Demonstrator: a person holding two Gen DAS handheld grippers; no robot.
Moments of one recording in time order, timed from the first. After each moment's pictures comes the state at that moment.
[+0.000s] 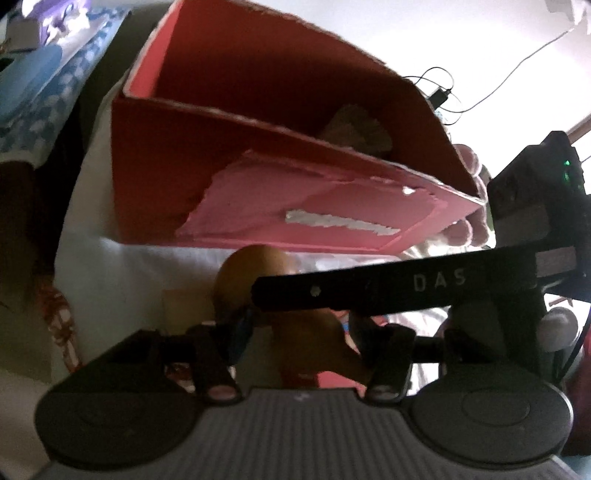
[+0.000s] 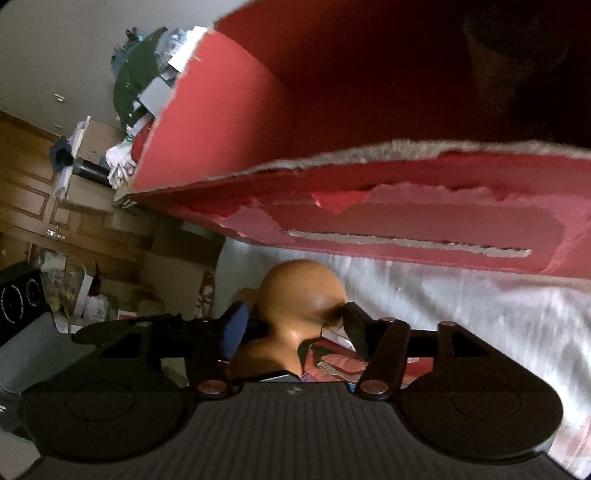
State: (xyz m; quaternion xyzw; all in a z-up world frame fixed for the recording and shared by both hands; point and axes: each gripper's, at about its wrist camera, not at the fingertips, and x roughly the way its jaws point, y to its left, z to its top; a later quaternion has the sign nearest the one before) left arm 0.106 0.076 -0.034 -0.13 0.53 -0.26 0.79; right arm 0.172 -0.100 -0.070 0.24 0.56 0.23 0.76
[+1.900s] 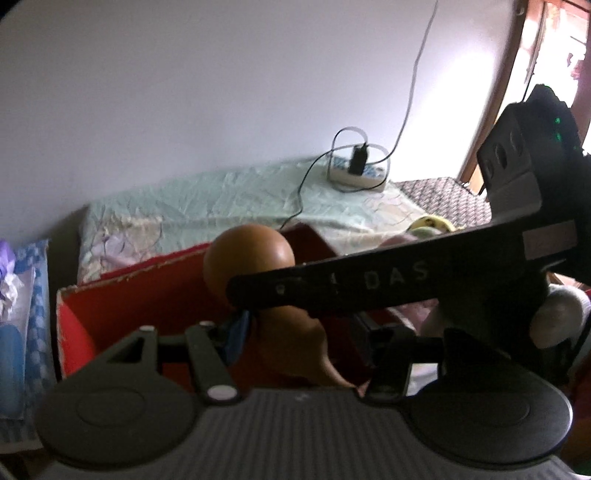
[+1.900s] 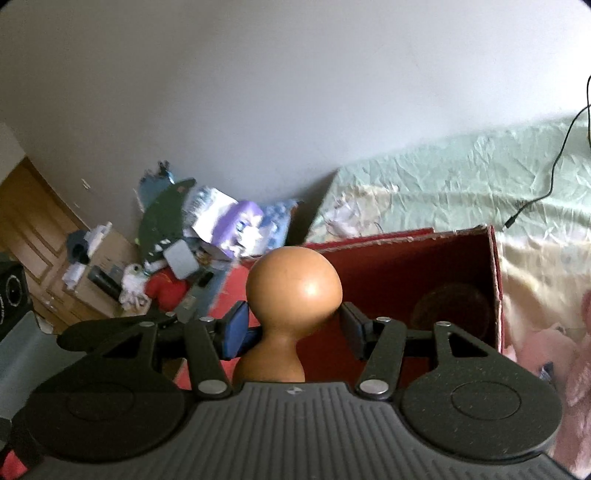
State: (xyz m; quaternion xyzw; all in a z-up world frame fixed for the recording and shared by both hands) left arm 0.179 -0.015 0.079 0.05 0.36 -0.35 0.86; right arm 0.213 -0.173 0.033 0.22 0.36 0.20 0.89
